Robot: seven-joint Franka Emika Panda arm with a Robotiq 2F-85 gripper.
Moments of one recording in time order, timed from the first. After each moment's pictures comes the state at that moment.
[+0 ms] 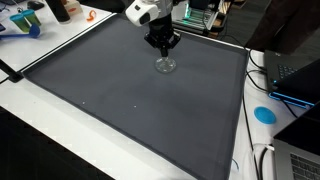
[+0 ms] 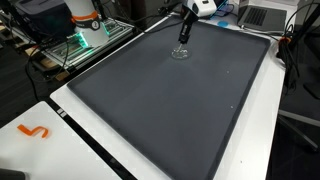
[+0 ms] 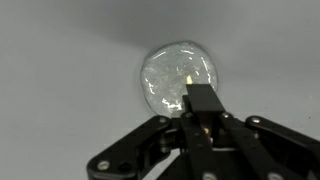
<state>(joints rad) 0.10 0.30 0.12 -2.13 0.10 2.26 -0.11</state>
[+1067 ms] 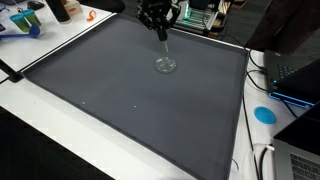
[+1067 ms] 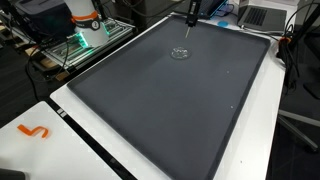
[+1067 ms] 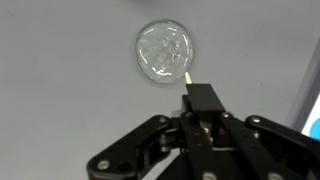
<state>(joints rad) 0.07 0.19 0.13 -2.02 0.18 2.10 -0.20</state>
